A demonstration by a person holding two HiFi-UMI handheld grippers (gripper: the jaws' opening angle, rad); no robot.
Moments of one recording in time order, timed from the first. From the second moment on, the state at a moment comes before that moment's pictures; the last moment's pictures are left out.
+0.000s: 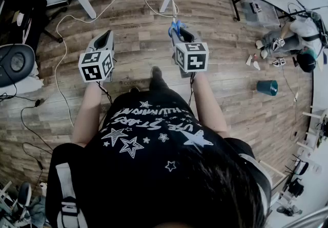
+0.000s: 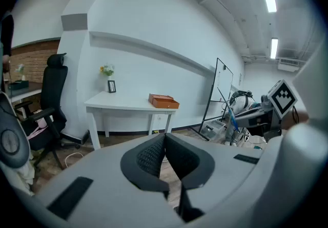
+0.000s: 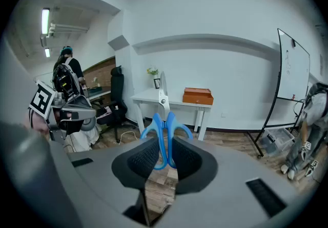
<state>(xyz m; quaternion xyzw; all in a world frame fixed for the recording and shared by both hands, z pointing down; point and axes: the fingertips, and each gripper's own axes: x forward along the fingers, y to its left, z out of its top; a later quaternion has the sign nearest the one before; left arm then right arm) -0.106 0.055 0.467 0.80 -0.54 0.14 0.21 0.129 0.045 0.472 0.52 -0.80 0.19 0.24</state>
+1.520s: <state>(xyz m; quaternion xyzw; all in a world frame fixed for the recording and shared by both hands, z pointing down) -0.144 0.048 0.484 0.79 -0.56 0.15 0.22 0.100 0.020 0.497 0.51 -0.80 0.22 0.23</state>
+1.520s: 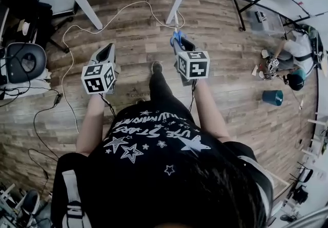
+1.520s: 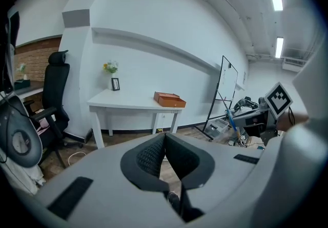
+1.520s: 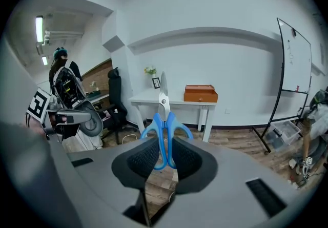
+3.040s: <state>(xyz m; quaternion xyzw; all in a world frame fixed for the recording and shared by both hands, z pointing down) -0.108 -0.126 0.480 0.76 -0.59 0.15 0.21 0.130 -0.175 0.509 0.47 -0.83 0.23 0.22</state>
